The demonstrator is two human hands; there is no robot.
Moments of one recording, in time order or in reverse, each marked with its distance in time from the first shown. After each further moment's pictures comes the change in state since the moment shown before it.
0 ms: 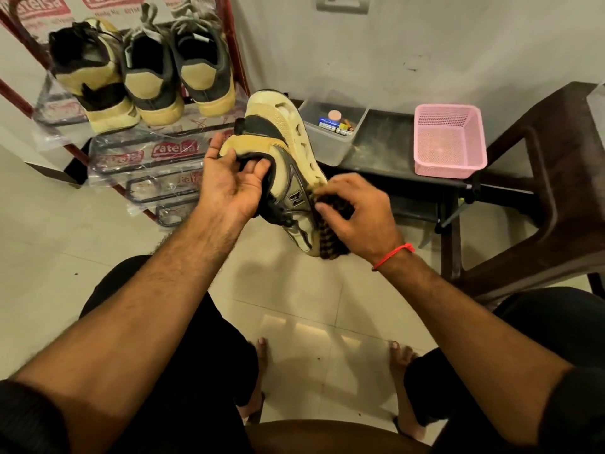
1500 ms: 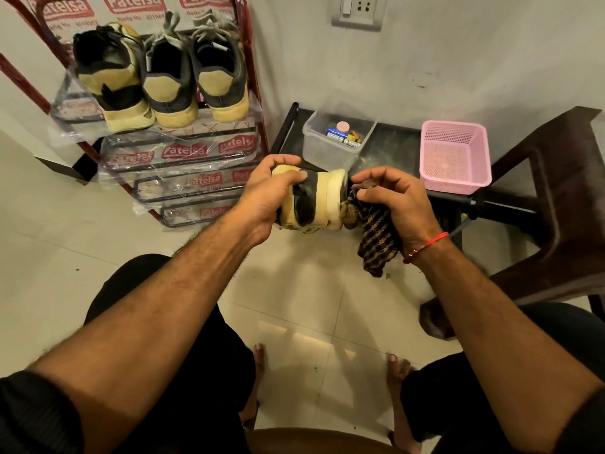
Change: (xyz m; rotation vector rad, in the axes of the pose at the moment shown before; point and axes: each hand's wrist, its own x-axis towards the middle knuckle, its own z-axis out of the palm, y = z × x) left_hand -0.021 -0.020 0.002 0.994 -0.087 -0.007; right_hand 0.023 0.007 -0.041 0.742 -0.047 0.474
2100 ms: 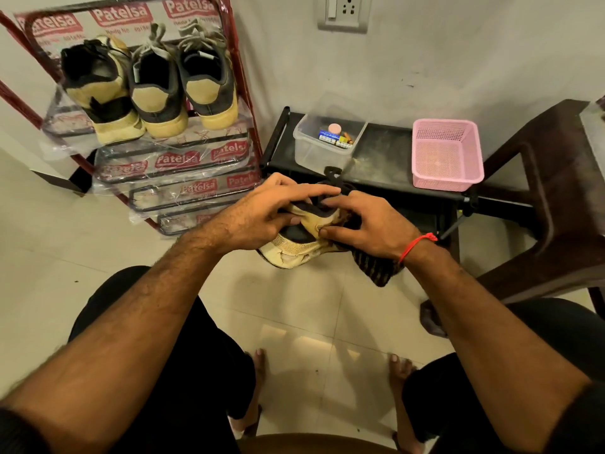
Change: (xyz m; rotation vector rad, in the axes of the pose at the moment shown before) left_hand 0.004 -0.004 -0.033 1.015 -0.554 0.675; right_hand 0.000 0.002 0.001 -0.901 -0.365 -0.130
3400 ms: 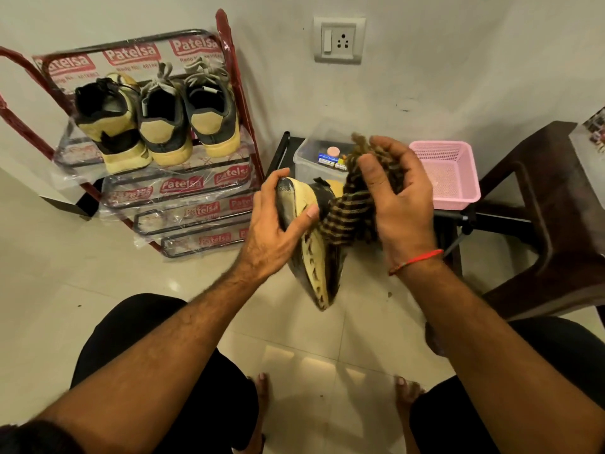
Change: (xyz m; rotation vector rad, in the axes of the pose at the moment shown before) left_hand 0.020 -0.010 0.041 -0.288 0.634 -0.160; right_hand 0.010 -0.042 -0.023 0.798 0.841 -0.052
